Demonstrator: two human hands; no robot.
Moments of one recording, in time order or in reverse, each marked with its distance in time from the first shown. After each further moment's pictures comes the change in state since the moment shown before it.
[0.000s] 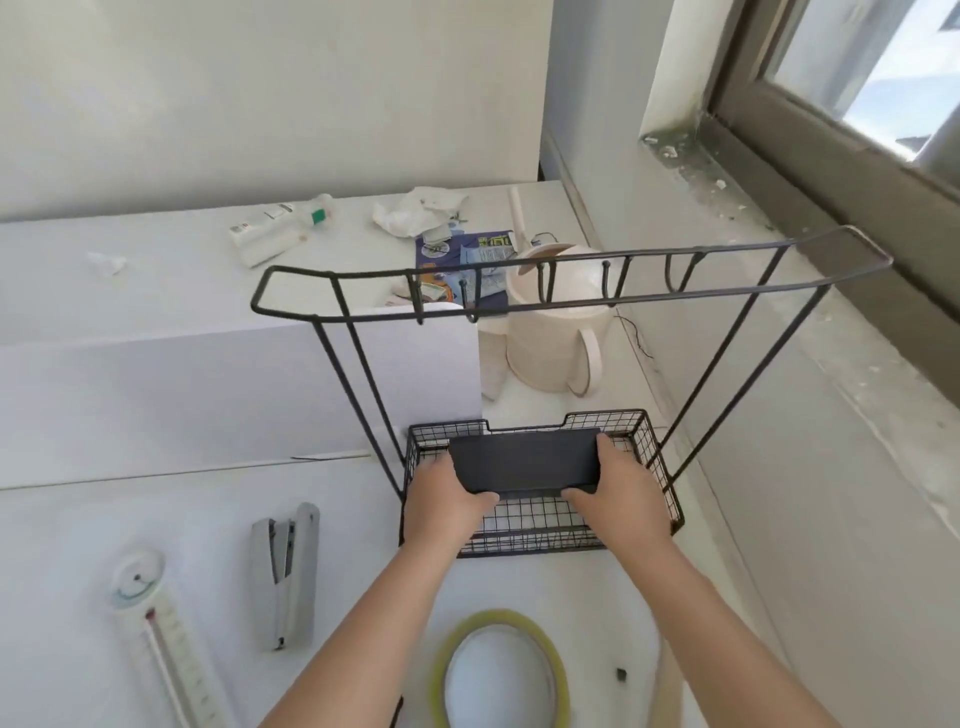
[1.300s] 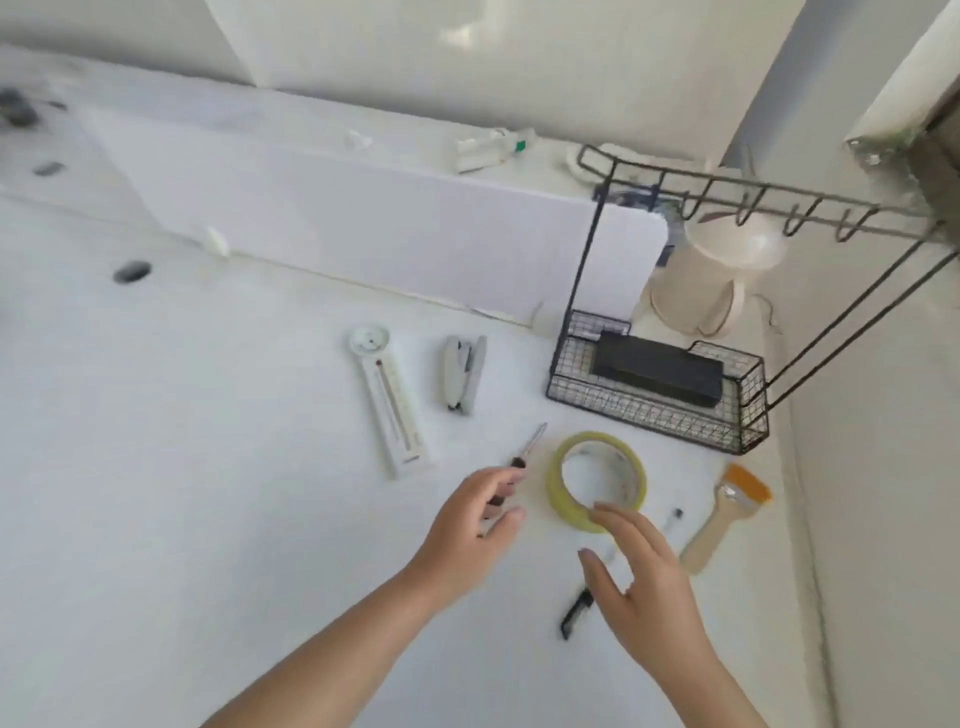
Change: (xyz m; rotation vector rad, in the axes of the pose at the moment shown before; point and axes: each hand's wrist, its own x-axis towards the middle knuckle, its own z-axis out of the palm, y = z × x) left_hand -0.243 -0.079 -0.069 -0.396 -0.003 0.157; right_hand -0.233 0.001 0.019 0.193 -0.089 -0.644
